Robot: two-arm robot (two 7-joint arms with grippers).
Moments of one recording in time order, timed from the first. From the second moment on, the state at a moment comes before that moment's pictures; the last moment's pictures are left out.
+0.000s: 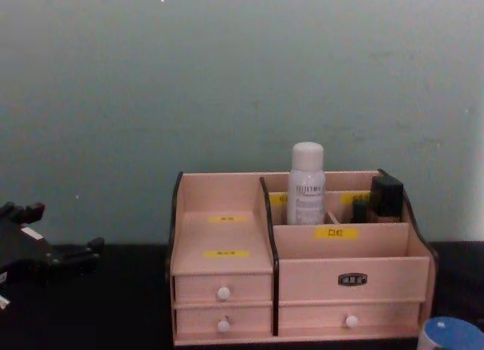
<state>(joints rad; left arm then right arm) -0.20 0.60 0.45 -1.41 -0.25 -0.12 0.03 0.06 0.56 -0.30 -1.48 0.43 0.14 0.44</state>
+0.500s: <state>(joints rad) -0.20 0.60 0.45 -1.41 -0.25 -0.12 0.03 0.06 0.56 -0.30 -1.48 0.43 0.14 0.44</state>
